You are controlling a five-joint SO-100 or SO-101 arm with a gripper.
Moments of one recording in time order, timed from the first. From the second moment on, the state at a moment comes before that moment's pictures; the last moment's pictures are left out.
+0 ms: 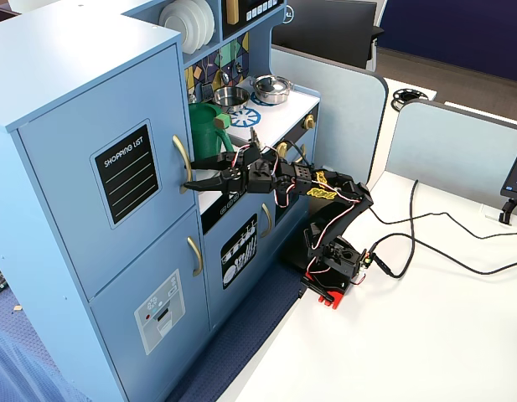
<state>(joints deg) -39.5 129.4 108.8 9.2 -101.2</state>
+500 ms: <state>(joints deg) -54.8 134.4 115.8 6.5 -114.4</state>
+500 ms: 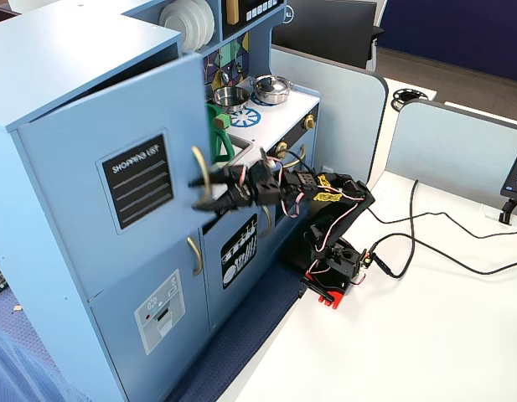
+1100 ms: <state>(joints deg) -50.1 154.9 126.9 9.1 -117.2</state>
